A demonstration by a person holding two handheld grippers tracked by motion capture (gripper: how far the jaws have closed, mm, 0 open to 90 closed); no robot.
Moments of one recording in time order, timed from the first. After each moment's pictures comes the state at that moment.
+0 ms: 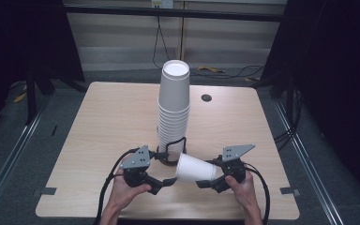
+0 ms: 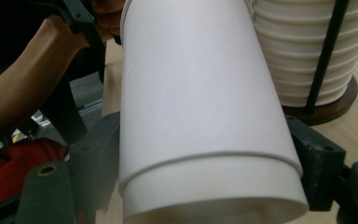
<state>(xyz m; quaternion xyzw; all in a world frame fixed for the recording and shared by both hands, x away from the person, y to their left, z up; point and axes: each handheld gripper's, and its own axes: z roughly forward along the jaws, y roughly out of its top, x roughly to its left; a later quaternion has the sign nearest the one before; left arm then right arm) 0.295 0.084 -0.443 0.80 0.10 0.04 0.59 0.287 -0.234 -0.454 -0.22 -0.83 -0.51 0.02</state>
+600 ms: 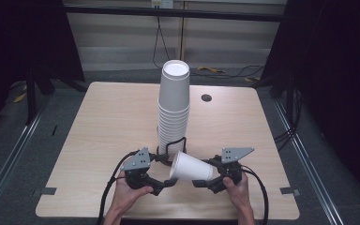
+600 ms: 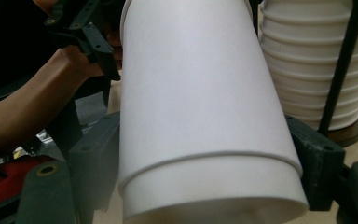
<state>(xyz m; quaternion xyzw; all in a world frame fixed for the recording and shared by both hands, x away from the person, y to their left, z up) 0.295 0.081 -0.458 0.79 0.12 0.03 0.60 0.287 -0.227 -0.466 -0.20 -0.80 -0.56 0.01</state>
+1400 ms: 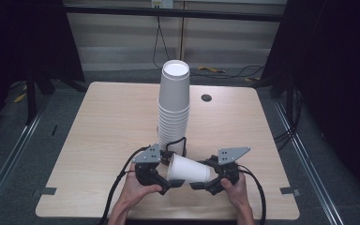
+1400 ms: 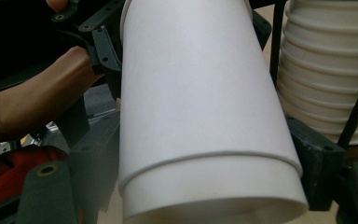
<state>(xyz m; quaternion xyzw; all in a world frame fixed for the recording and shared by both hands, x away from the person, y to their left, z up) 0.310 0.057 -0.461 0.80 0.10 -0.02 0.59 0.287 -0.218 -0.463 -0.17 -0.81 -0.55 0.02</state>
